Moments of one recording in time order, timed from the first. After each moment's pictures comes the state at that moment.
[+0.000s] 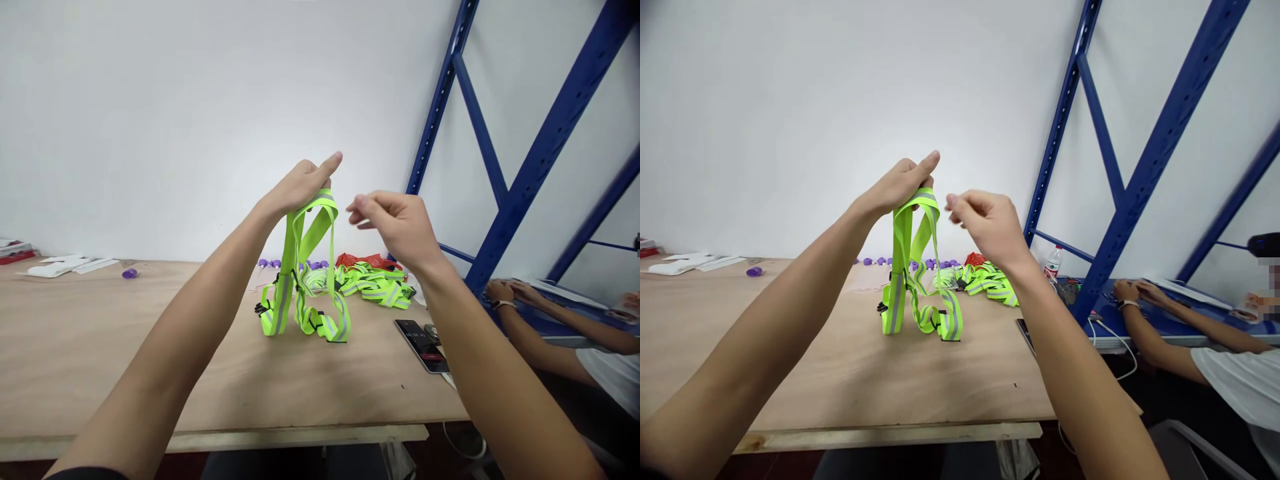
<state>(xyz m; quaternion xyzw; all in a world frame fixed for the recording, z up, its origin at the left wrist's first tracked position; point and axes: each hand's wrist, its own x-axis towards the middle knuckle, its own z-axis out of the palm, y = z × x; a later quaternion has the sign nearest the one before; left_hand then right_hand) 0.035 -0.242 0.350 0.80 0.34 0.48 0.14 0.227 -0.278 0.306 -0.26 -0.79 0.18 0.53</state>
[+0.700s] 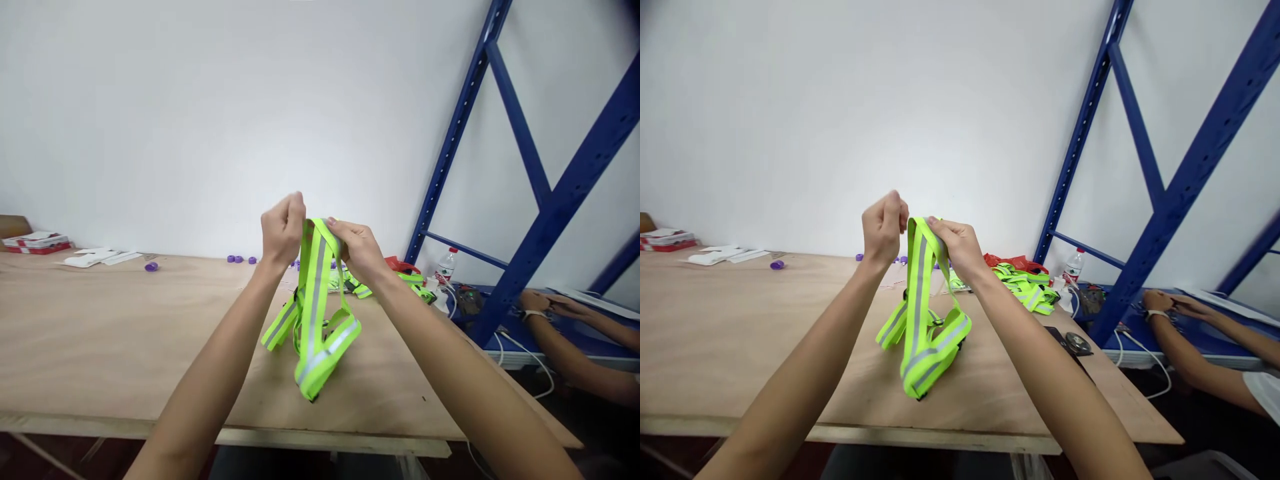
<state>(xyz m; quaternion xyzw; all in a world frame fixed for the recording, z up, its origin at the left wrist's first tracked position) 0.012 -0.267 0.259 0.62 0.34 0.71 -0.01 0.154 -0.243 0.252 -0.19 -0.68 0.48 0.52</state>
